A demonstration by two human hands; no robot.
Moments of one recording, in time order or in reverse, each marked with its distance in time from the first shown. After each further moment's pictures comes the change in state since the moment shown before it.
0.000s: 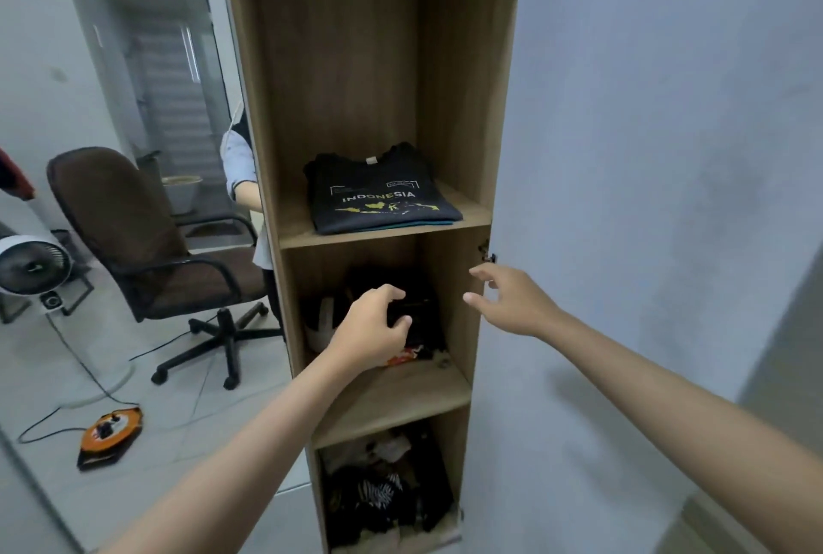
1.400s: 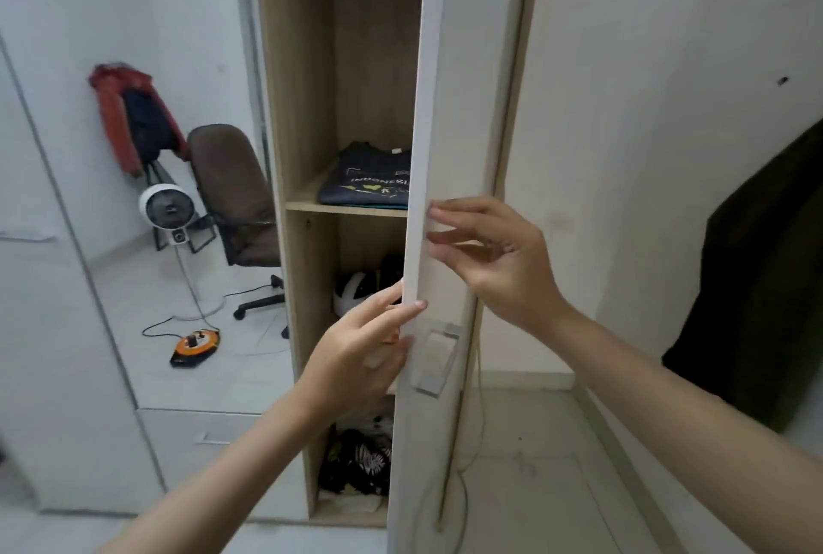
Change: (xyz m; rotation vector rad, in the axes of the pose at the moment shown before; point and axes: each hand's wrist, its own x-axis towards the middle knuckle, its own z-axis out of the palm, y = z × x) left_hand -0.101 0.144 0.093 0.100 0.518 0.595; right_hand -0.084 0.034 -0.122 0.770 0.200 -0.850
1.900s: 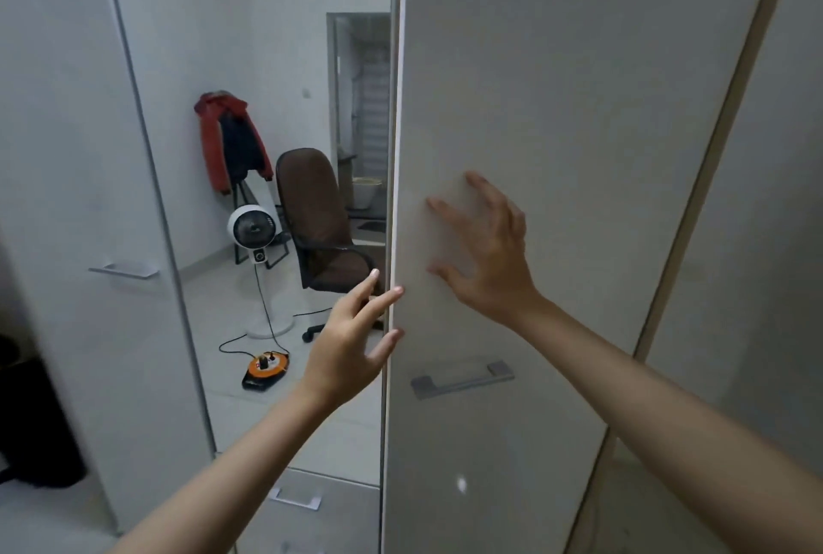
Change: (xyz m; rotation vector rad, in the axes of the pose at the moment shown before) left_hand -0.017 -0.238 -0.101 0.300 0.068 -0.324; right_hand 0.142 0.156 0.187 -0.682 -0.024 -0.184
